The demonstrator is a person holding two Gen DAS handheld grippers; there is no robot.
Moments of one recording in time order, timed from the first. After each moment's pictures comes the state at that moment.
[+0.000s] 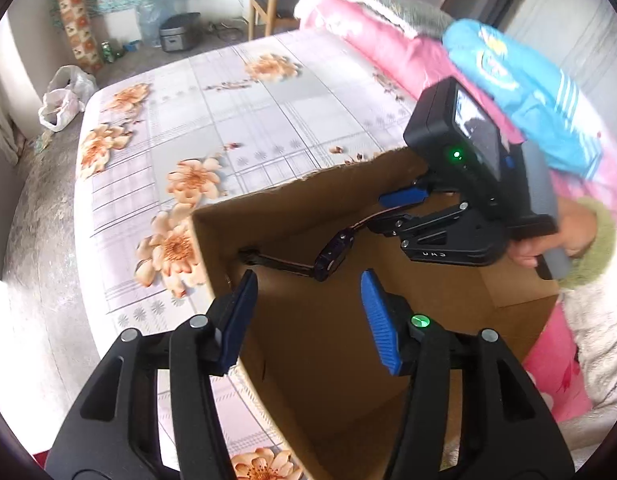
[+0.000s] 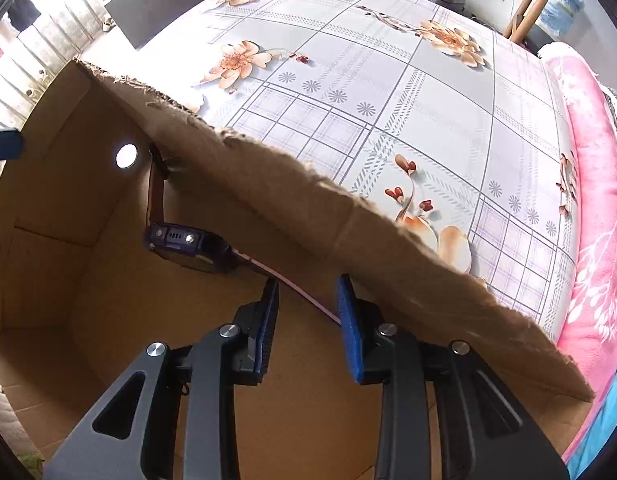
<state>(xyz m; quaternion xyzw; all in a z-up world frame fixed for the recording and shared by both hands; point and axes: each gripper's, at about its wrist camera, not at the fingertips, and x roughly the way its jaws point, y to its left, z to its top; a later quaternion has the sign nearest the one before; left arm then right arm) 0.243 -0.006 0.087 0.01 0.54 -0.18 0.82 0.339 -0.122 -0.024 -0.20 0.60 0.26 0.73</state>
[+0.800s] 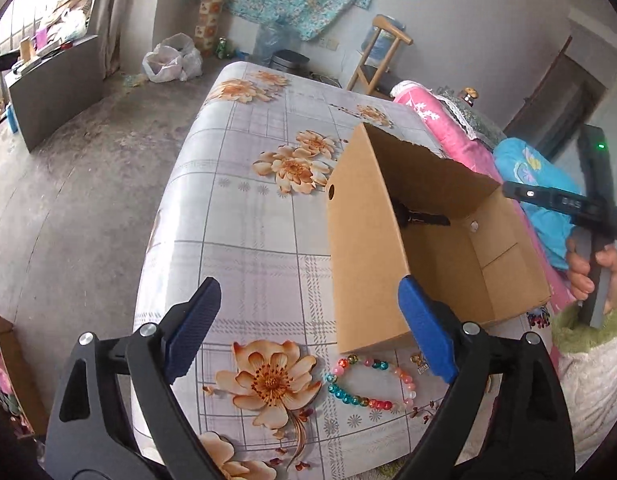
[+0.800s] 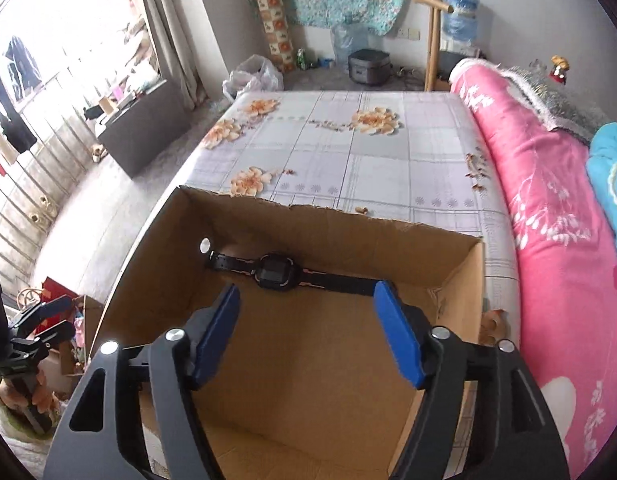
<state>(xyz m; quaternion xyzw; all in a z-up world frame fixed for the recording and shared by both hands) 0.083 0.107 0.058 -0.17 0.43 -0.04 0.89 0.228 -0.193 0.094 -0.02 0.46 0.21 0.86</state>
